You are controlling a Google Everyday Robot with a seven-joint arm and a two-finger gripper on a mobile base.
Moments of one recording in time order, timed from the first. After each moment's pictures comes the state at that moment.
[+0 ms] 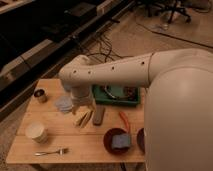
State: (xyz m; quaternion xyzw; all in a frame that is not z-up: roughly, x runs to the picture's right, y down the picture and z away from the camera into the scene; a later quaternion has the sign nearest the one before) arm -0.106 0.102 0.703 -0.26 0.23 0.64 0.68
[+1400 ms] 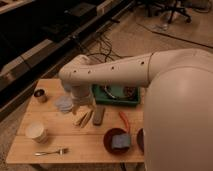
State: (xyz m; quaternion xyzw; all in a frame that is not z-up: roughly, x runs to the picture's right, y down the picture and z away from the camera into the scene) arm -0.107 0.106 0.709 -0.26 0.24 0.63 0.69
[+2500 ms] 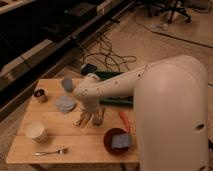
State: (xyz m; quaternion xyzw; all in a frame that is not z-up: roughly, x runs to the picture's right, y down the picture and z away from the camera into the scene) arm -0.084 0.146 0.799 -0.23 0.20 0.69 0.66
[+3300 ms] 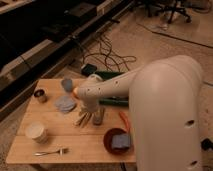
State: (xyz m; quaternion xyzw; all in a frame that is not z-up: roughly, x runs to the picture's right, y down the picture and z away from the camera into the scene) arm -0.098 0.136 0.823 -0.25 0.16 0.70 0.65
